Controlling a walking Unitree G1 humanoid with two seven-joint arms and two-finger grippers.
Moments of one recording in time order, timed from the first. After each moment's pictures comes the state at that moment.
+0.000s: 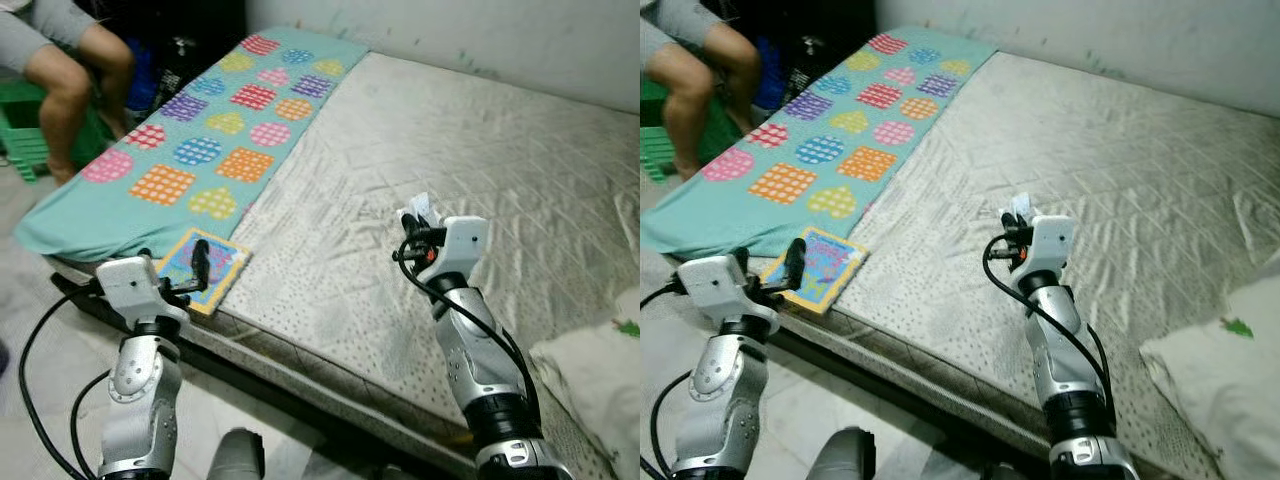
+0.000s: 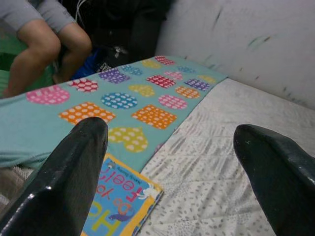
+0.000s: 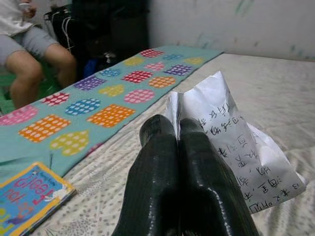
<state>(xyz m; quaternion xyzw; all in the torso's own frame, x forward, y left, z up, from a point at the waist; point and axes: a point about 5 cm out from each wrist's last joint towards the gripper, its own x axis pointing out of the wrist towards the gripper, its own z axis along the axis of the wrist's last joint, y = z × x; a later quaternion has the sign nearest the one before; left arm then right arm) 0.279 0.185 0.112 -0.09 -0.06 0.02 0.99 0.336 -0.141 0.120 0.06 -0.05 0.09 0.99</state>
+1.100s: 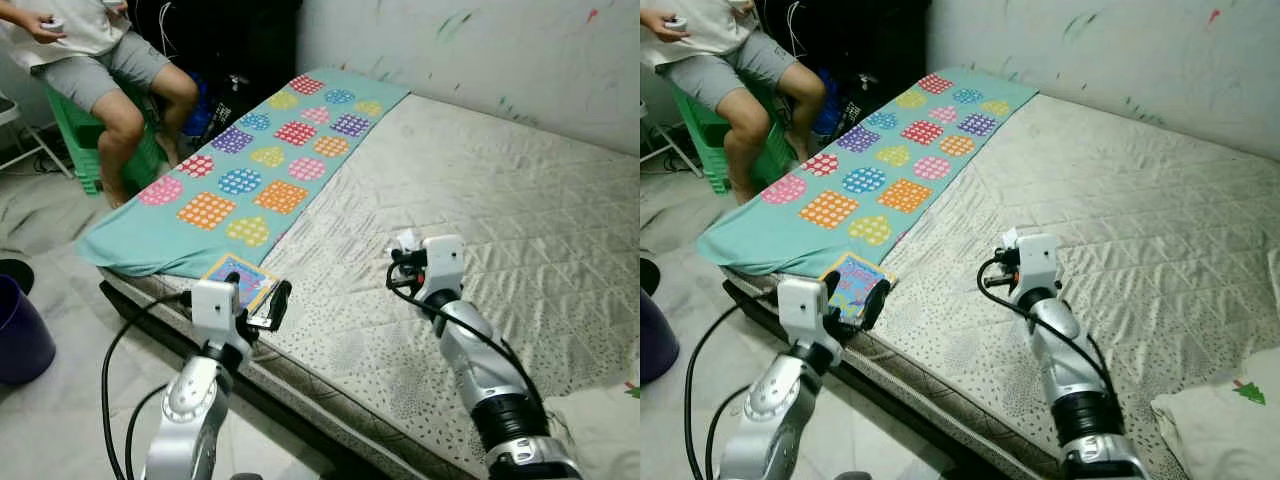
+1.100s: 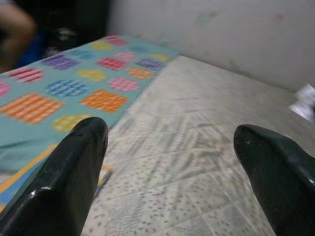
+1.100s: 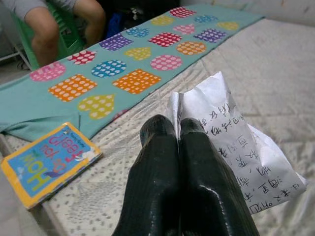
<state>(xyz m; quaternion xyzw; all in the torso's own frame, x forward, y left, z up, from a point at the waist) 0.256 0.130 0.077 -0.10 0.01 -0.11 0.99 0.329 -0.135 0.081 0.04 0.08 0.10 0.99</state>
